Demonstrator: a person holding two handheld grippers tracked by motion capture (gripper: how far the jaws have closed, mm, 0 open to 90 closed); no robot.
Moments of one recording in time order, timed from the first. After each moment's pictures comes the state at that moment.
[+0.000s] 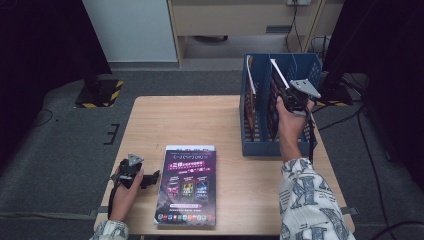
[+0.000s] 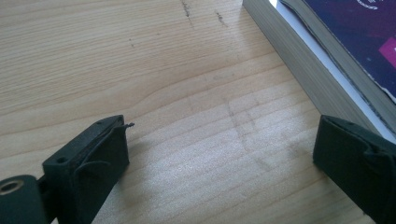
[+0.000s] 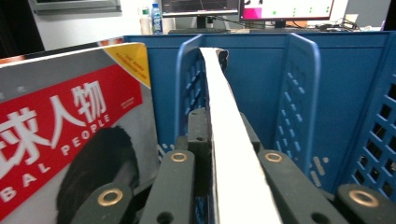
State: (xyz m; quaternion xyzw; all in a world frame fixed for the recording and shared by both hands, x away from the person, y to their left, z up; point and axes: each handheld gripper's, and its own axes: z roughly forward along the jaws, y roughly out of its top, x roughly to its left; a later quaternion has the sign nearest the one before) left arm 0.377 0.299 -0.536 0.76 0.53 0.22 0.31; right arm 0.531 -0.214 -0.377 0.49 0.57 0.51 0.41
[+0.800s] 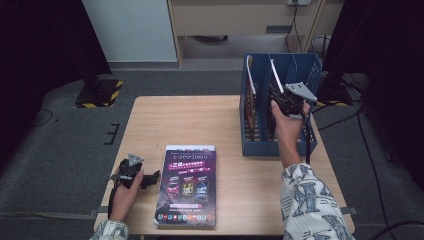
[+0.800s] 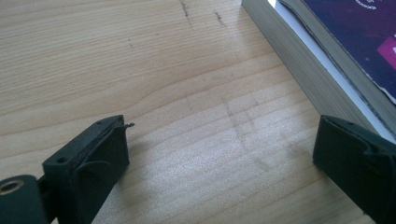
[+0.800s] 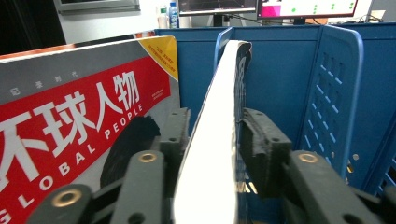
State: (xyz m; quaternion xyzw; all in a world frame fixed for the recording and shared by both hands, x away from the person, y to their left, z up) left arm 0.377 0.298 -0.536 0.76 0.53 0.22 0.31; right arm 0.522 -0.203 -0.381 0.48 0.59 0.53 0.39
